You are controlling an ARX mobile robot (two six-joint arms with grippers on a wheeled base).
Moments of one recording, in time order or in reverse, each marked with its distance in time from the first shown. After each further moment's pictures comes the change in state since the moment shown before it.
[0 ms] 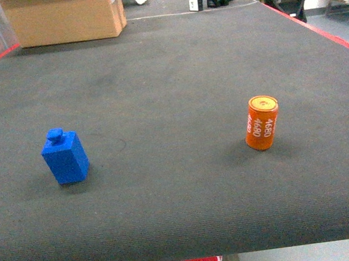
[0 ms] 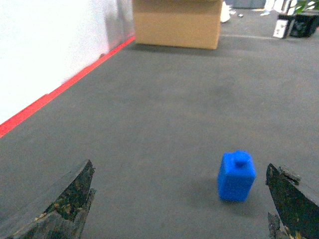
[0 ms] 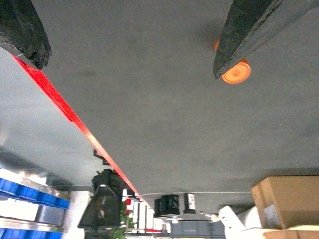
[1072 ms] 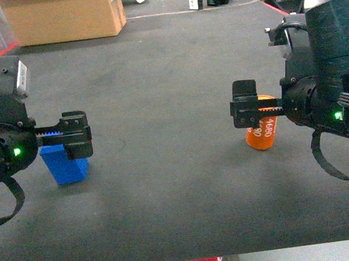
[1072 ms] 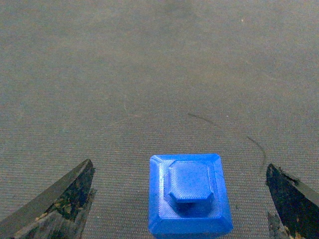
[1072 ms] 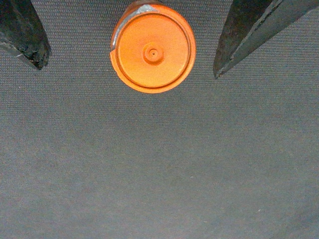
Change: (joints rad) left arm -0.083 1.149 0.575 0.287 0.082 -0.042; right arm 0.121 1.162 0.705 0.120 -0.120 0.161
